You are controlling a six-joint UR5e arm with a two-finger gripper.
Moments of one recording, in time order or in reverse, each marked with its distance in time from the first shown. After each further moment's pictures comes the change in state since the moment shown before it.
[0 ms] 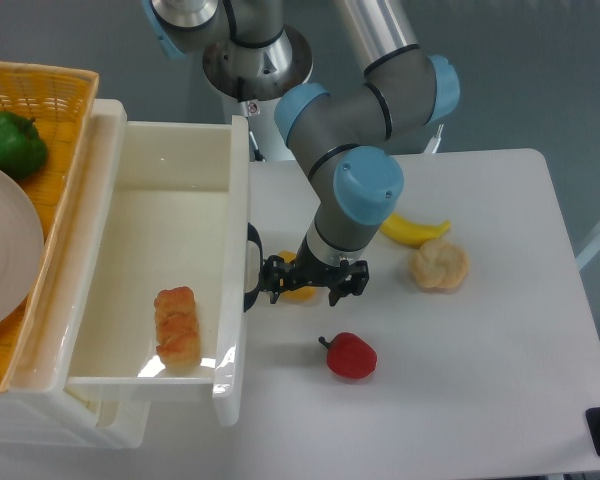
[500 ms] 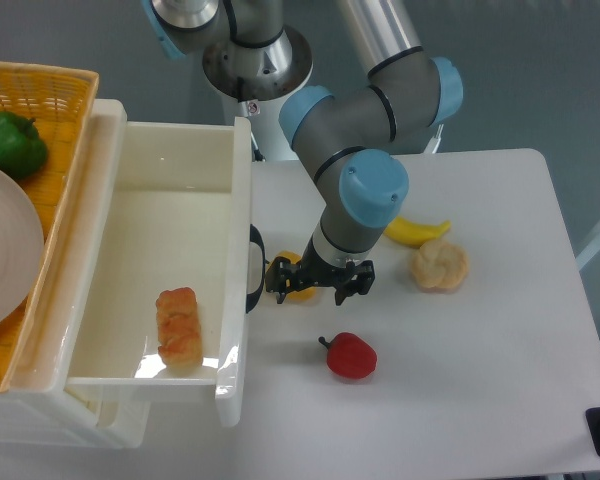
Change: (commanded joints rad) arm 0.002 -0.011 -0.002 0.000 0.018 0.000
